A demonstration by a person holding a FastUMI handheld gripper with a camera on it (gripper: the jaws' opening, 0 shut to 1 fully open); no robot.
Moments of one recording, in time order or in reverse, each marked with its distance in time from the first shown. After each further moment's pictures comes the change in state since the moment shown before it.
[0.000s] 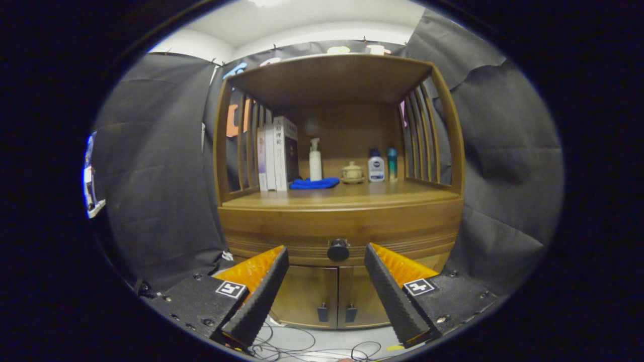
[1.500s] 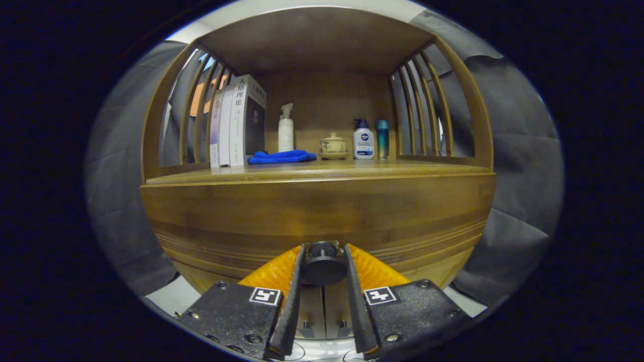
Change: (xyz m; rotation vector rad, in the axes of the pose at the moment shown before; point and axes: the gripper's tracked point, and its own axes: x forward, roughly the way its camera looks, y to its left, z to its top) arm 0.135 -0.024 -0.030 0.005 0.014 -0.166
